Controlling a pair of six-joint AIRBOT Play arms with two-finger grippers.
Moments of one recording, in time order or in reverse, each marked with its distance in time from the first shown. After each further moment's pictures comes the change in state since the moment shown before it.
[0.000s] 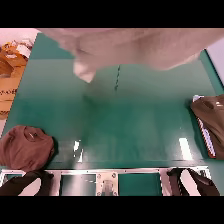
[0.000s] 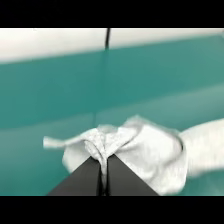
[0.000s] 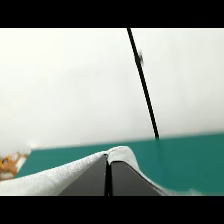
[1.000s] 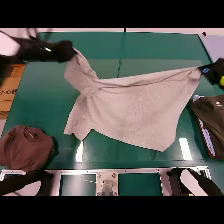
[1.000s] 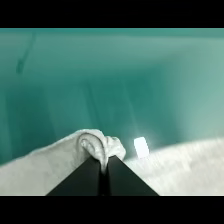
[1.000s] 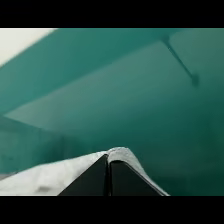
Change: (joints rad) left arm -0.208 -0.282 -0.636 -0.199 0.525 0.034; right arm 0.000 -0.187 -0.812 0.094 -0.143 -0.191
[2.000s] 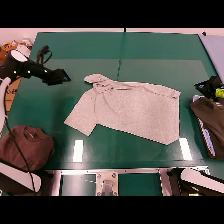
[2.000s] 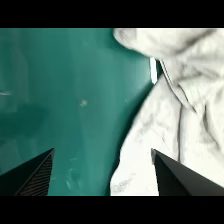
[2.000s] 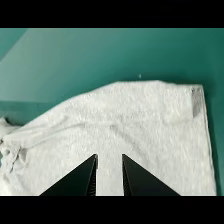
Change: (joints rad) left arm 0.308 -0.466 0.162 -0.068 -0.367 0.297; right arm -0.214 -0.334 0.043 0.035 0.143 -0.159
